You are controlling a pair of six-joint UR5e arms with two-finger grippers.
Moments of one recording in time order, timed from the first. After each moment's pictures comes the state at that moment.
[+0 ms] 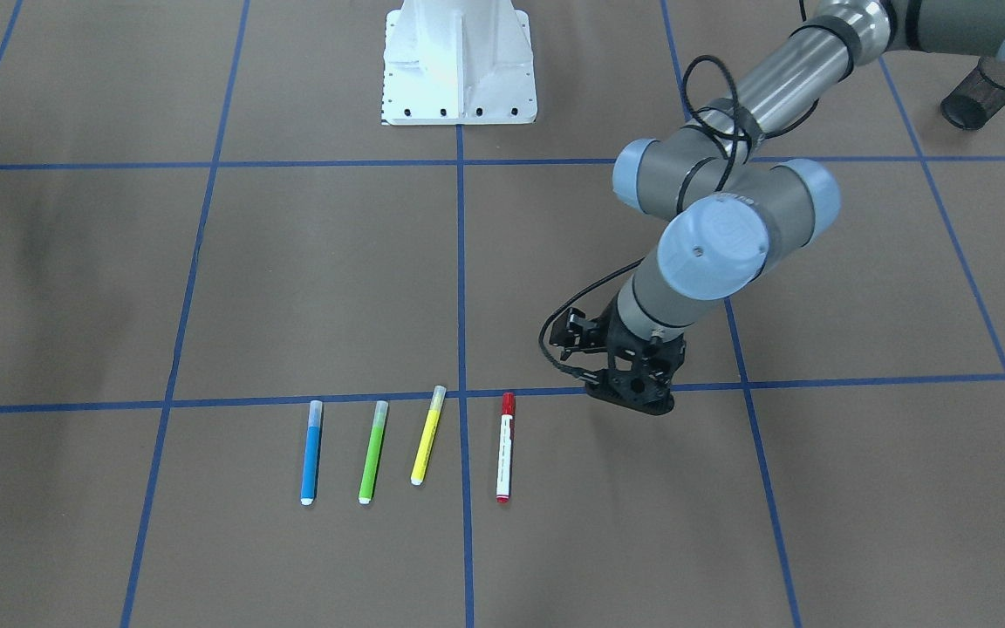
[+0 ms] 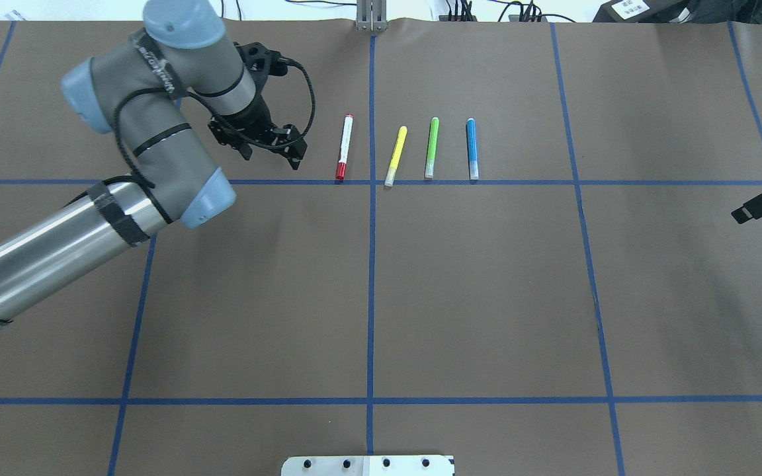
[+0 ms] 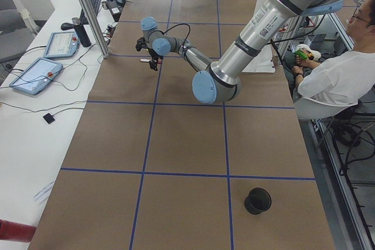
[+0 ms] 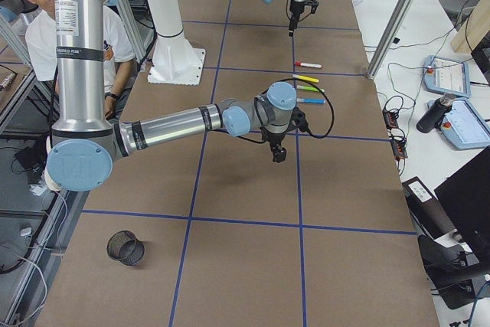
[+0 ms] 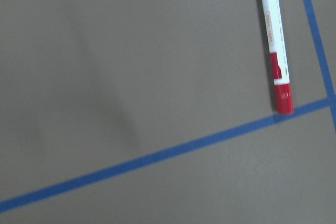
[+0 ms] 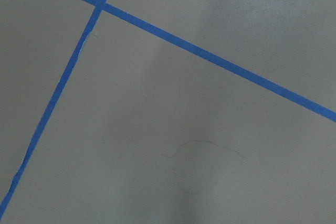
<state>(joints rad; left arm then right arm) -0.80 -2.42 -1.22 -1.82 -2.19 -0.72 1.21 -1.60 1.84 -1.45 2.37 0.04</state>
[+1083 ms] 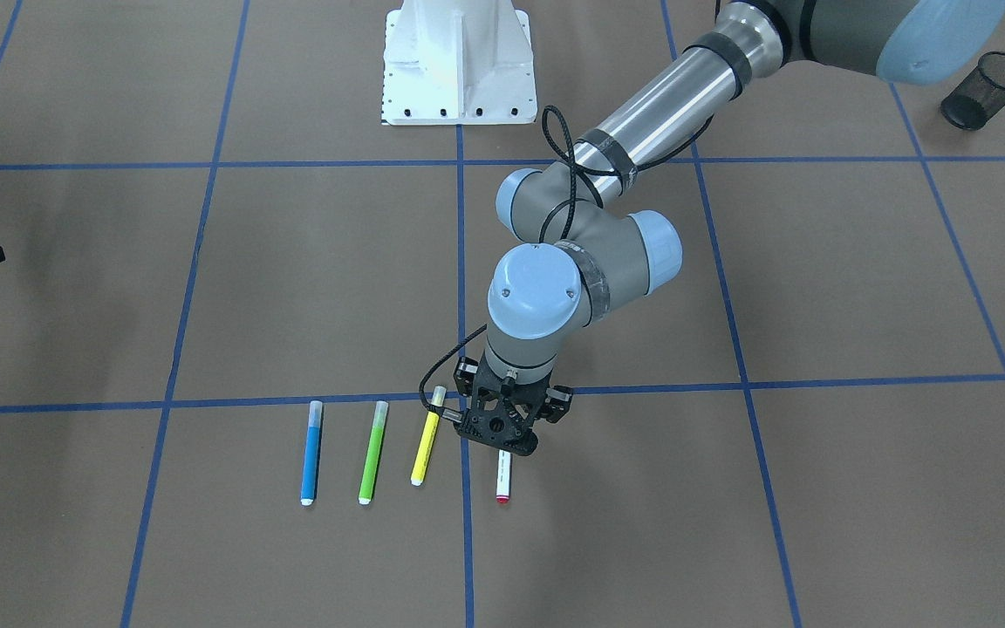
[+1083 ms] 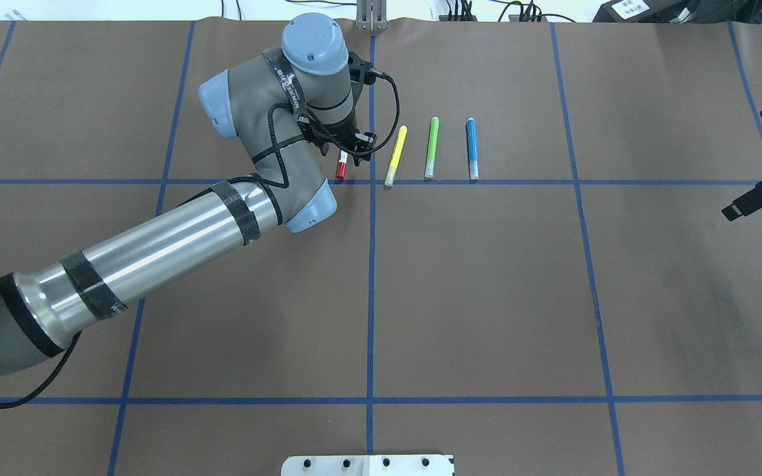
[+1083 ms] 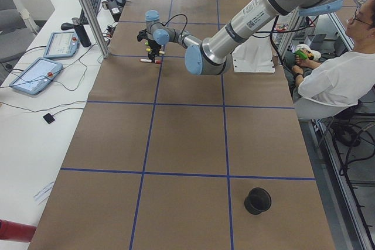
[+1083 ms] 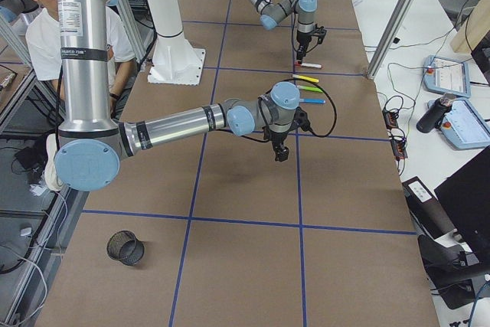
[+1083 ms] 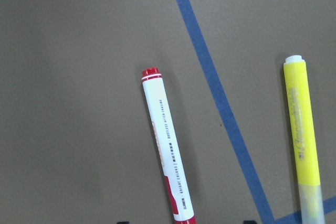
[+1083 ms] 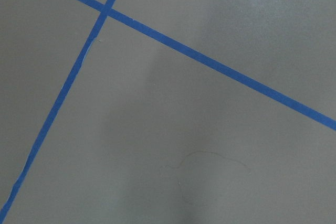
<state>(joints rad) -0.71 -2.65 -0.89 -1.93 -1.99 -0.72 1.19 -1.57 1.81 -1.45 2.37 0.04</state>
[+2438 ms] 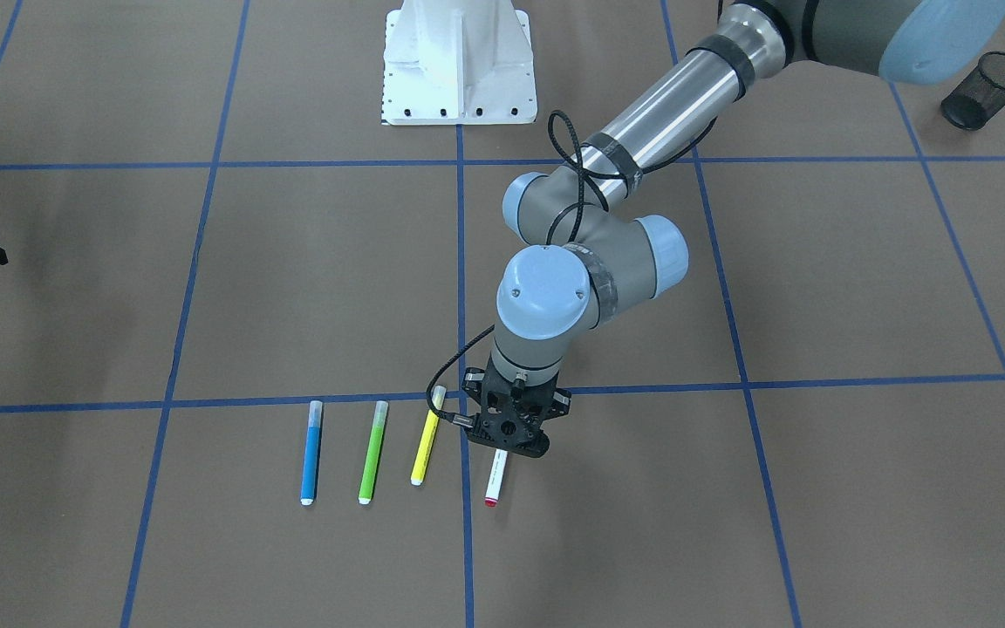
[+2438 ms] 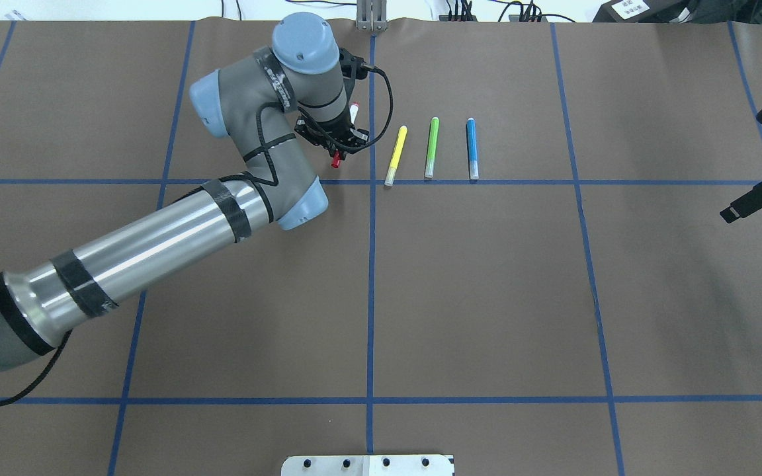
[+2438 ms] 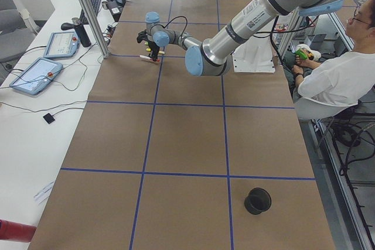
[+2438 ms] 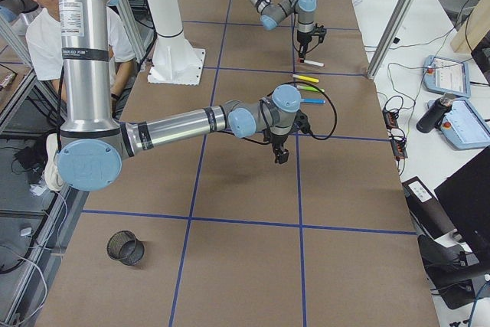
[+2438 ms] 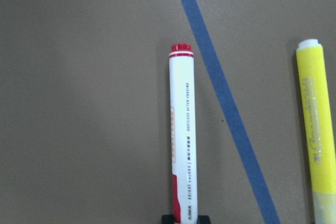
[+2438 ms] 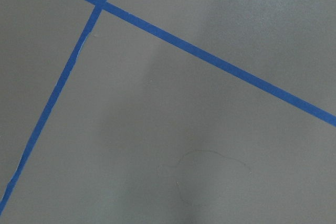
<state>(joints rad) -0.74 -2.60 -0.95 -1.94 -2.02 -0.80 1.19 -1.56 1.80 -1.45 2.36 0.04</state>
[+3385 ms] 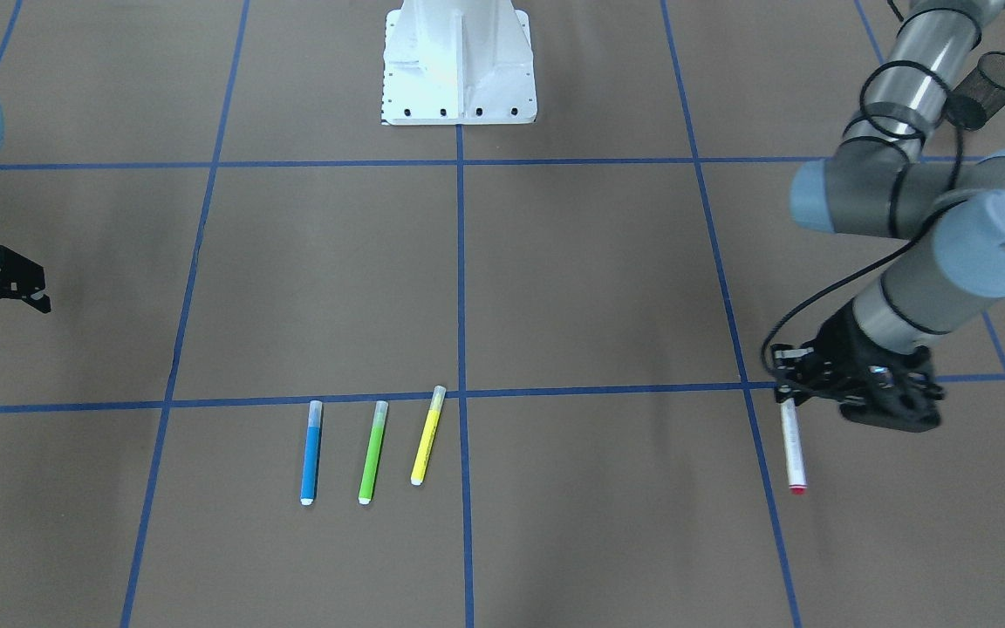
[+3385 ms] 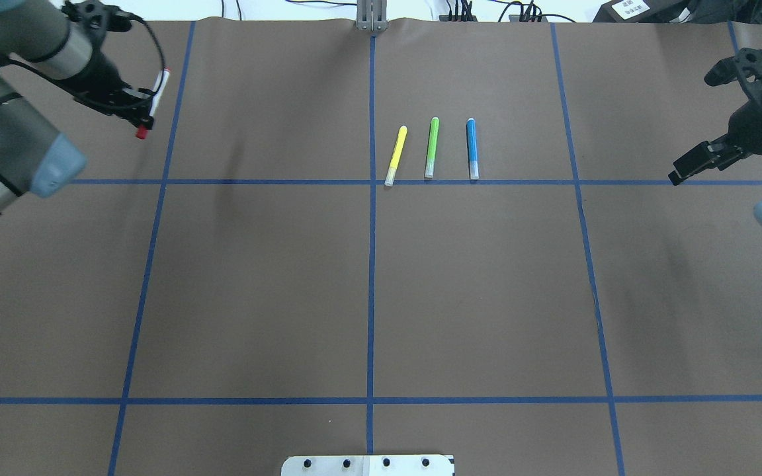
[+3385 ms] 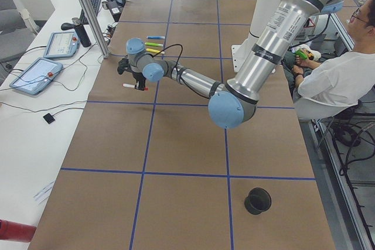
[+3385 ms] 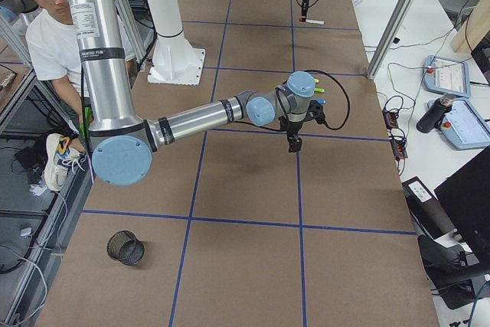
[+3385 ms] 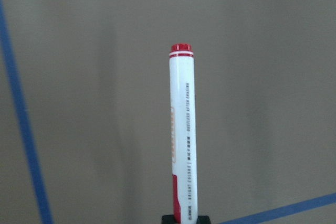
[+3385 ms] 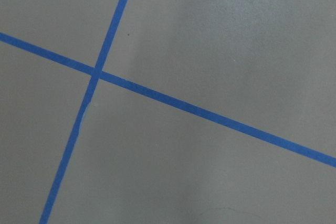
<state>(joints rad) -1.10 -2.02 -1.42 -1.92 -2.26 -0.59 1.13 -1.39 1.73 -1.45 2.30 0.30</state>
